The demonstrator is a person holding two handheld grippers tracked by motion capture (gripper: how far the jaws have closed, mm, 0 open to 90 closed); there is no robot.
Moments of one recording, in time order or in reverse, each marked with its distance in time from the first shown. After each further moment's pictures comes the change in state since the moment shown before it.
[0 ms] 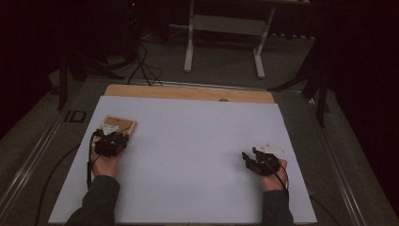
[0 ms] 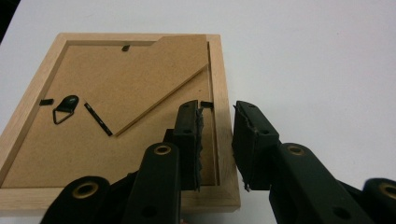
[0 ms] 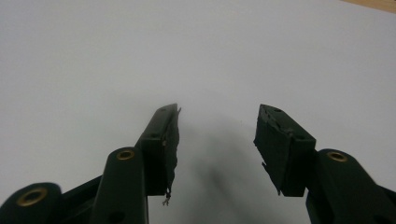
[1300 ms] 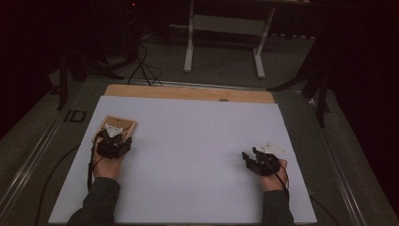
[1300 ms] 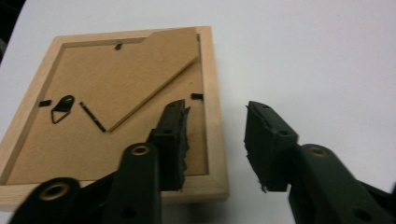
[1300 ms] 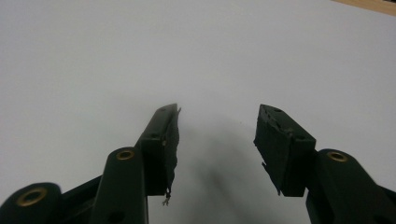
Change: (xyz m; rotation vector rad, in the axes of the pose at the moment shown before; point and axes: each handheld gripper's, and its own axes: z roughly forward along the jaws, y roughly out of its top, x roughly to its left) left arm -0.011 -0.002 -0.003 0.023 0.024 0.070; right arm 0.000 0.000 -0.001 -0.006 0.003 -0.007
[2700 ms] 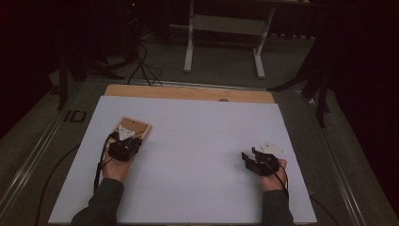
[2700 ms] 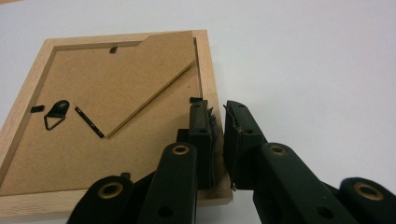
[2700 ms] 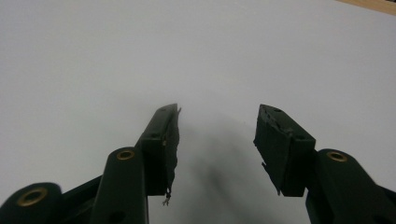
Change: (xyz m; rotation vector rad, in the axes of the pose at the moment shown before) left arm -0.032 0.004 0.001 -0.014 -0.149 0.080; right arm 0.002 0.000 0.001 0.004 0.005 -0.008
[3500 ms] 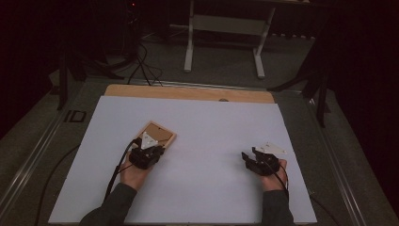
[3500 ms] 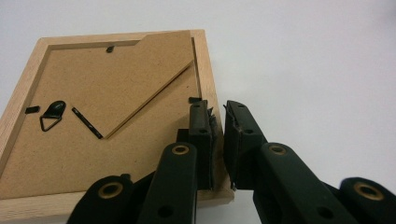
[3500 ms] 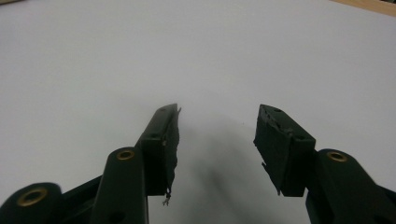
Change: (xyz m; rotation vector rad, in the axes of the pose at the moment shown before) left arm -0.063 0.006 0.005 -0.002 -0.181 0.129; right arm -0.001 0.000 -0.001 -0.004 0.000 0.001
